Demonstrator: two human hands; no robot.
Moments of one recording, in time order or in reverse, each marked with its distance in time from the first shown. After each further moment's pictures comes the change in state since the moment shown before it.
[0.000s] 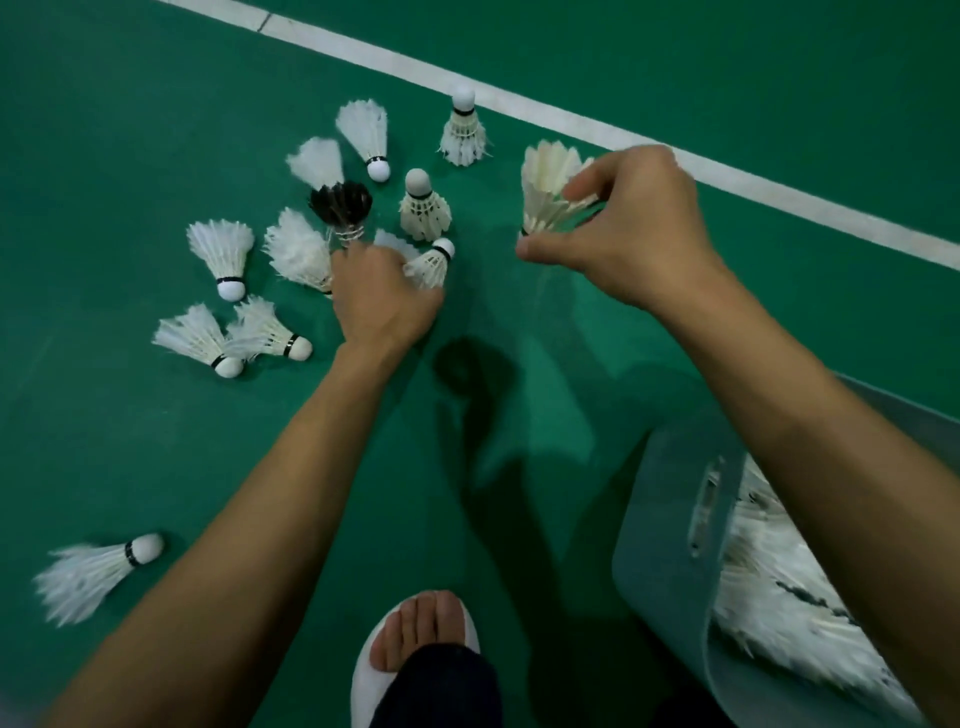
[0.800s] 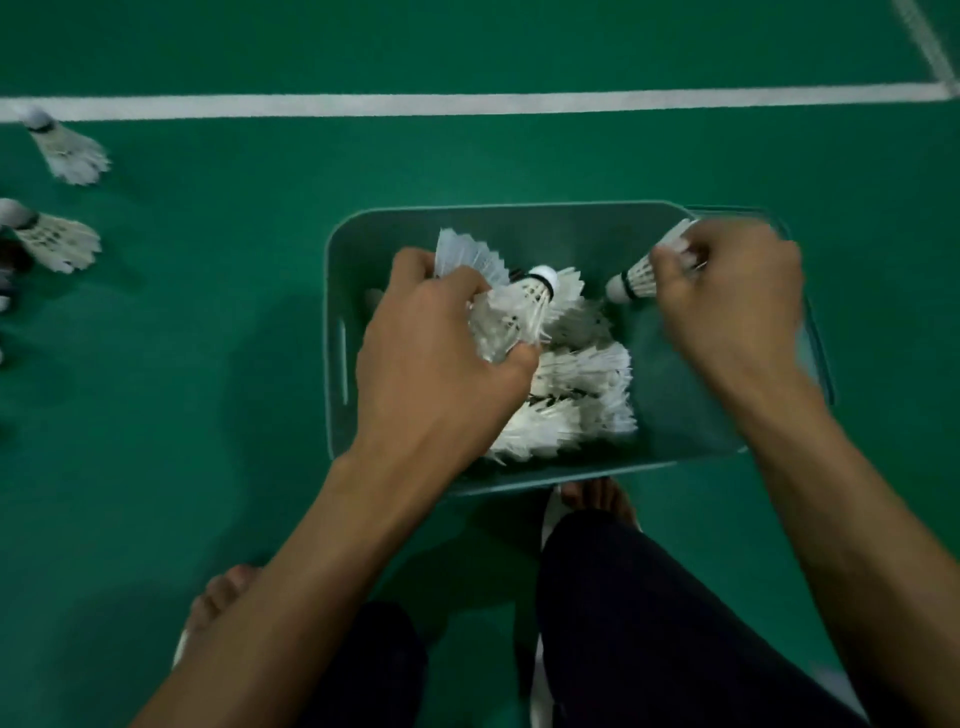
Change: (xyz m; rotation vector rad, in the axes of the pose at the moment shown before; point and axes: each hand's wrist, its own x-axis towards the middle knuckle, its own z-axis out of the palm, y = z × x) left_hand -0.306 0.200 0.002 -0.197 -0.337 0.708; right_hand -0.253 0.239 -0.174 -0.428 0.564 0.427
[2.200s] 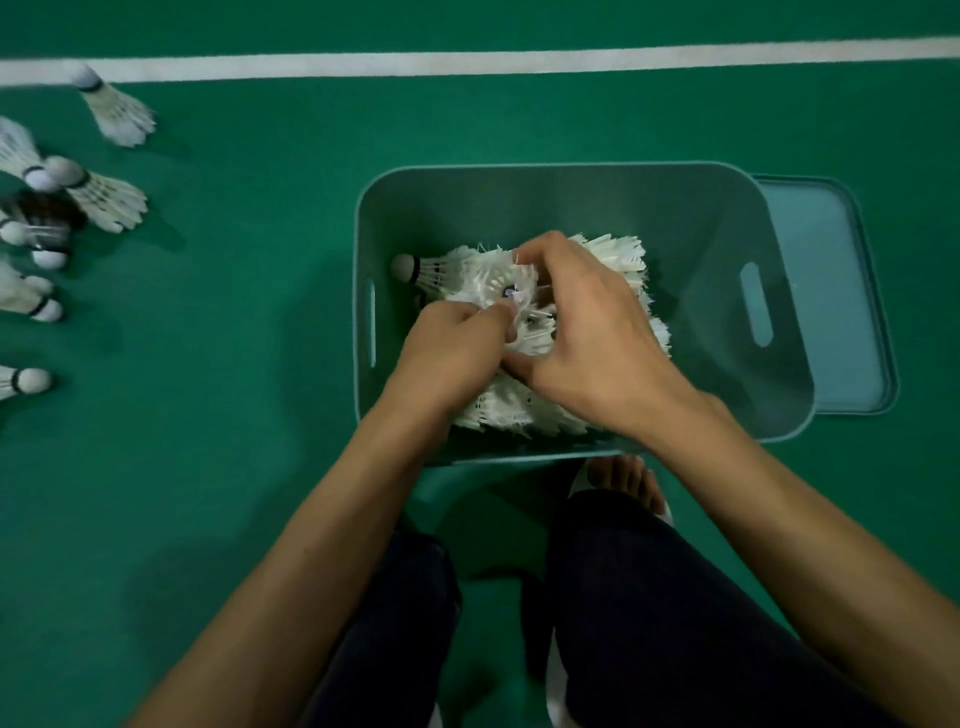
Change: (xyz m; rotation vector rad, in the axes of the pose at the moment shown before) left_hand 0.008 -0.026 0.027 -0.469 -0.279 -0.611; right_hand -0.056 -0.064 0.038 0.371 -0.443 -0.360
